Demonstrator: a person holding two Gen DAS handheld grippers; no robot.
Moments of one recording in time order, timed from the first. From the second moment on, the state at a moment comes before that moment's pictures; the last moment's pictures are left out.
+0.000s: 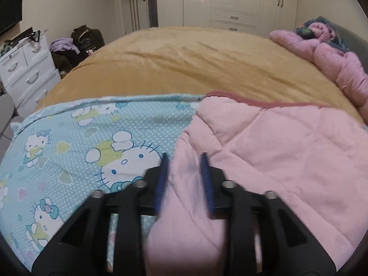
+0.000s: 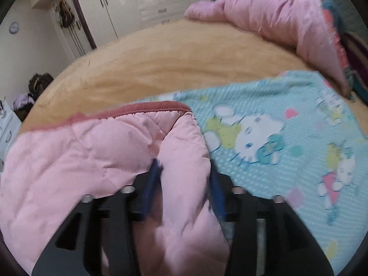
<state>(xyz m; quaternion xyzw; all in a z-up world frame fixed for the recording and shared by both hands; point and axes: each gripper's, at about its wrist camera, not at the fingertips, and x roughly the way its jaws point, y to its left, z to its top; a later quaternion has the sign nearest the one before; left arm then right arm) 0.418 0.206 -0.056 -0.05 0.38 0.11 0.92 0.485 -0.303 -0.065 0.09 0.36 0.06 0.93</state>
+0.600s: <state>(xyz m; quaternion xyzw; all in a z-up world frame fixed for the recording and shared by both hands) 0.308 0.074 -0.034 0.01 0.37 -0.02 0.93 0.347 -0.193 -0.047 -0.02 0.38 0.23 0.90</state>
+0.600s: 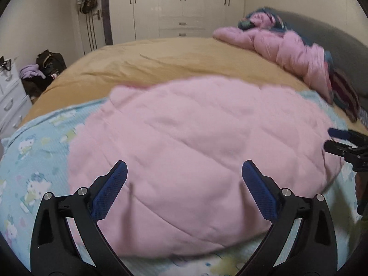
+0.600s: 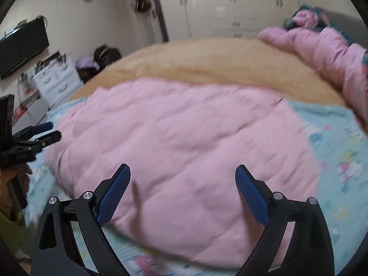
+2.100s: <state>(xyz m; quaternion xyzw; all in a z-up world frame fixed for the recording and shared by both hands) 0.229 0.144 0.008 -0.04 0.35 0.06 0.93 0.269 -0.298 0.024 0.07 0.34 0.16 0.92</state>
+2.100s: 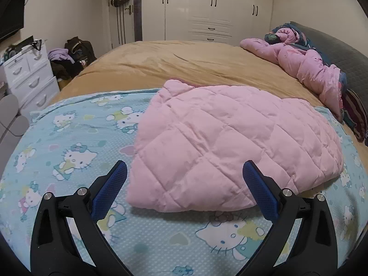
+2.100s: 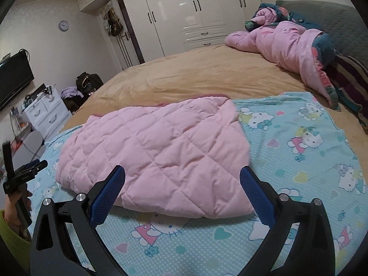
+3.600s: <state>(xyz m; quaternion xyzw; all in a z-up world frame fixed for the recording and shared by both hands) 0.330 0.232 -0.097 -0.17 0.44 0.00 0.88 0.418 -0.328 -0.127 0.19 0.49 0.20 0.83</state>
